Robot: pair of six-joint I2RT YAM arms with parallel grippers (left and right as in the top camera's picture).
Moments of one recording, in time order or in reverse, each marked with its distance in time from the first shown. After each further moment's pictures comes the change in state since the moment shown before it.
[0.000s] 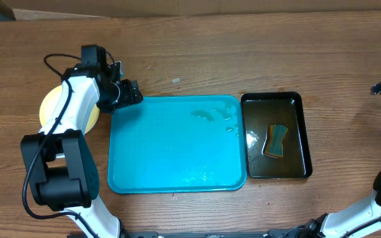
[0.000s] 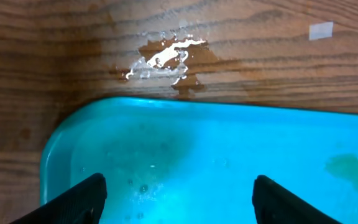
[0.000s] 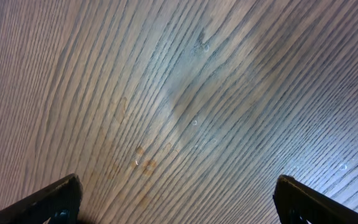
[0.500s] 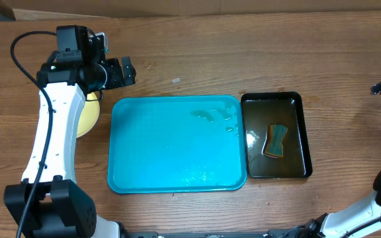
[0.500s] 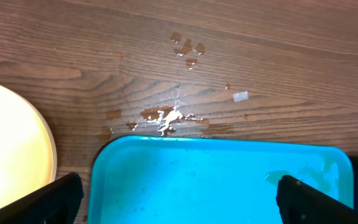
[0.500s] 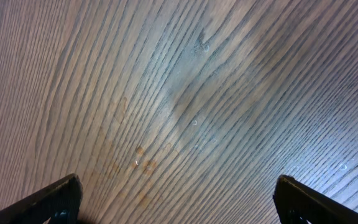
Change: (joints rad) left arm -0.003 -0.230 0.094 -0.032 -0.043 0.000; right arm 0.000 0.000 0.000 0.000 0.000 0.000
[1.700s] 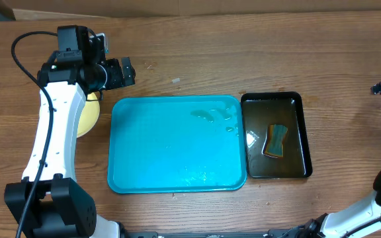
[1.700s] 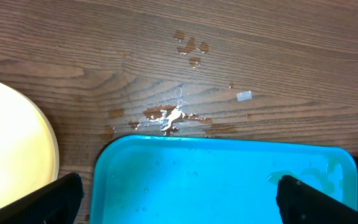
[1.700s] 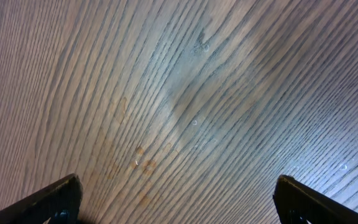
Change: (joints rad) left arm 0.000 0.005 0.000 -0.001 -0.008 0.000; right arm 0.002 0.000 0.000 0.000 0.000 0.000
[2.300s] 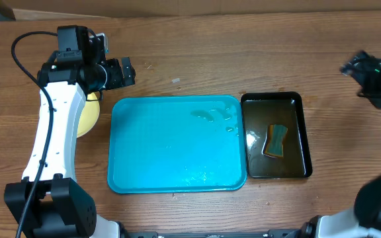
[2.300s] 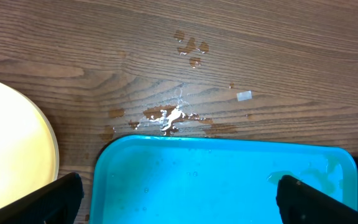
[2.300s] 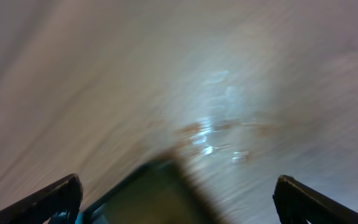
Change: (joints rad) left arm 0.000 0.000 0.000 0.000 0.000 0.000; right arm 0.332 -0.245 -0.002 0.003 0.002 0.000
